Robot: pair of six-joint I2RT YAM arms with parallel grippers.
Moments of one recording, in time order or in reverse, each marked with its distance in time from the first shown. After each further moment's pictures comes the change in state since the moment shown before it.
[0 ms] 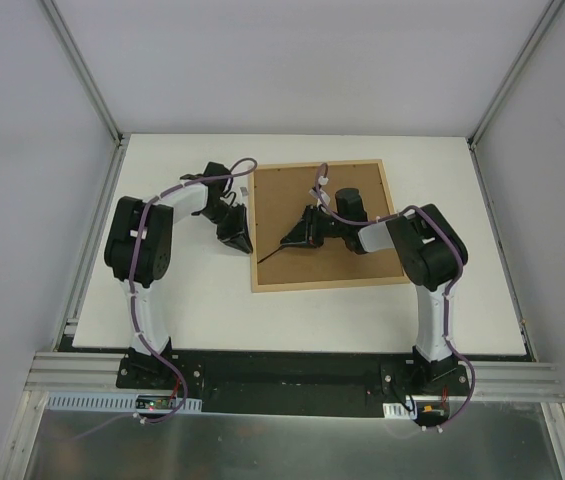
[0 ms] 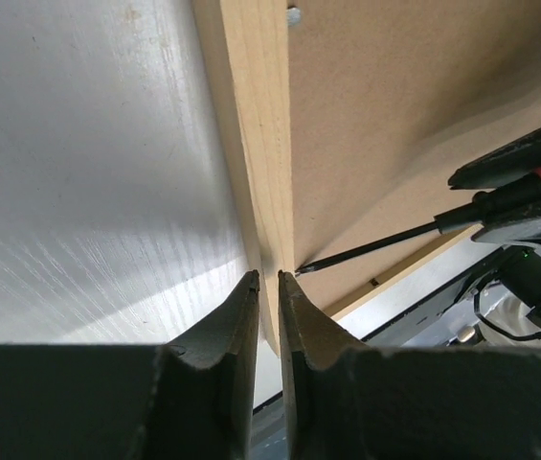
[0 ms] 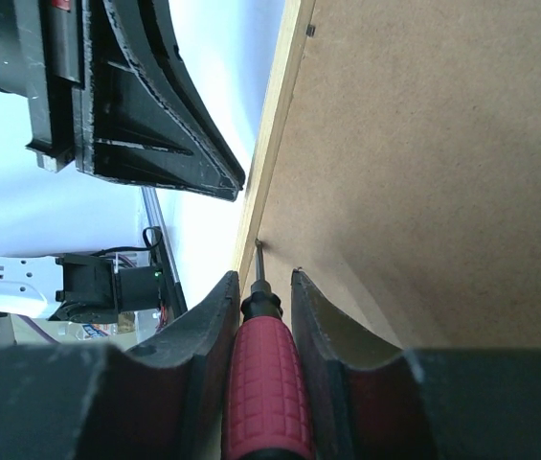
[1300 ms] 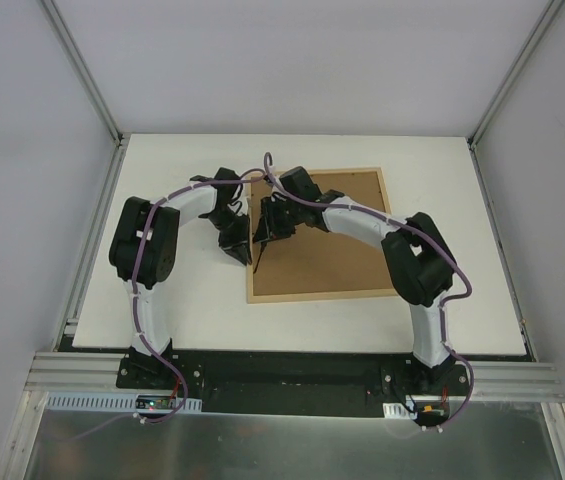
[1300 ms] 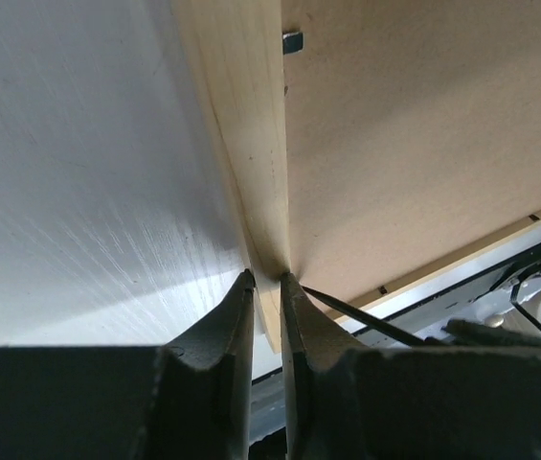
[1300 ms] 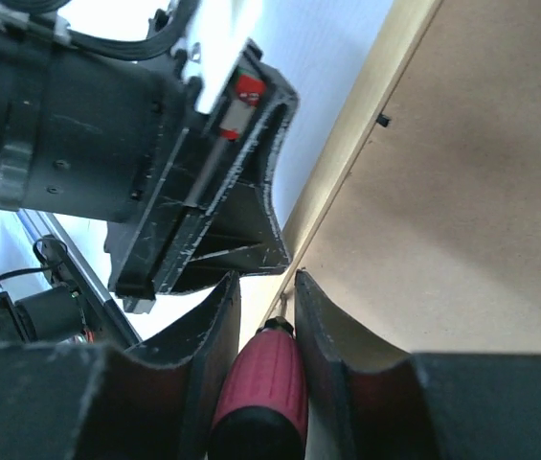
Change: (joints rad) left arm -0.062 0.016 0.007 -0.103 -0.104 -0.008; right arm 0.240 -0.062 0.444 -0.787 0.390 -0.278
